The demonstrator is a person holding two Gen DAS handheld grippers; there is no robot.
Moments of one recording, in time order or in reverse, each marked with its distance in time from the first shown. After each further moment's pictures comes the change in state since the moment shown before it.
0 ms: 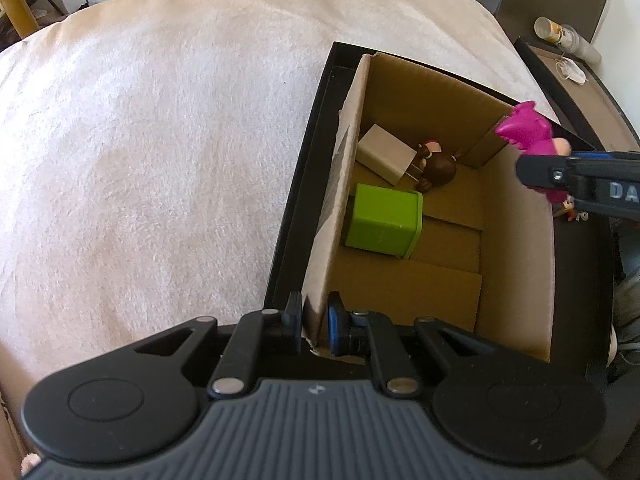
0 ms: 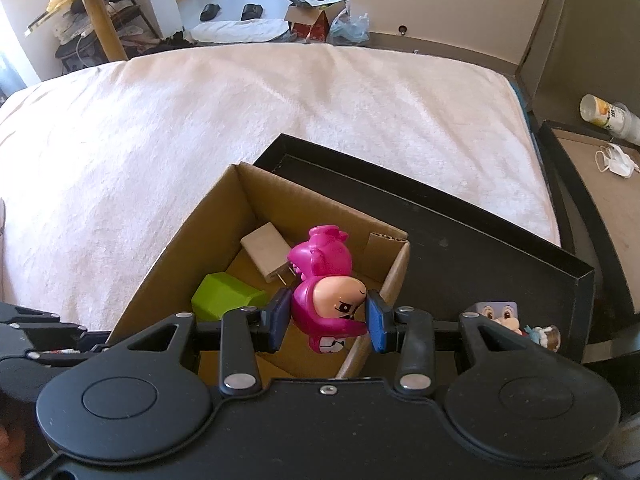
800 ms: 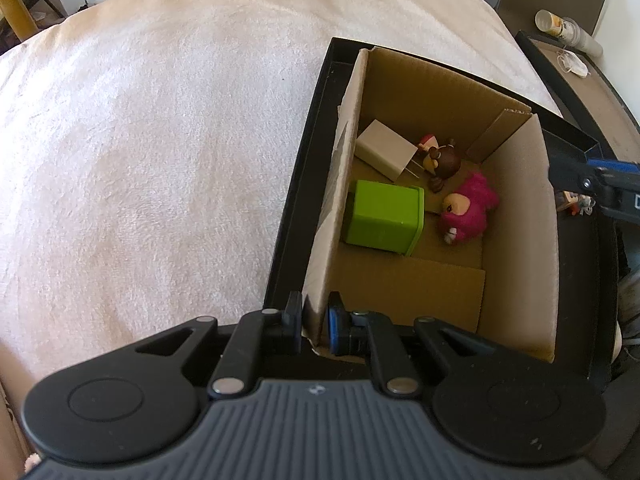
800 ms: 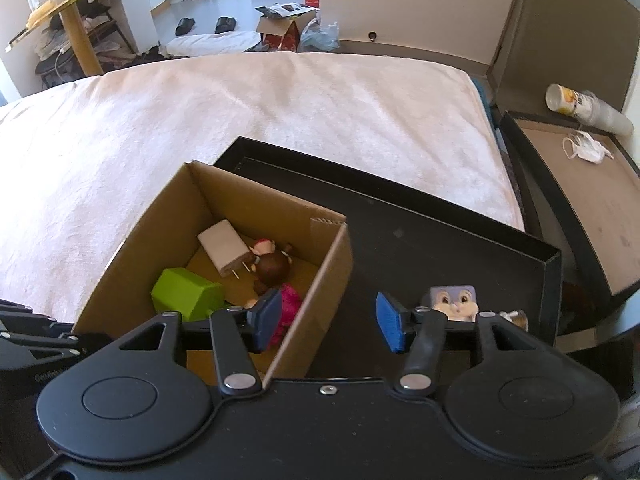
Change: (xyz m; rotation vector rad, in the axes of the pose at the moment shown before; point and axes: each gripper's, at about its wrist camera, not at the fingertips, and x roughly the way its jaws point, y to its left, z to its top) left arm 0.002 -0.004 0.001 0.015 0.010 0.018; right arm -0.011 -0.032 -0.021 0.052 -0.042 -0.055
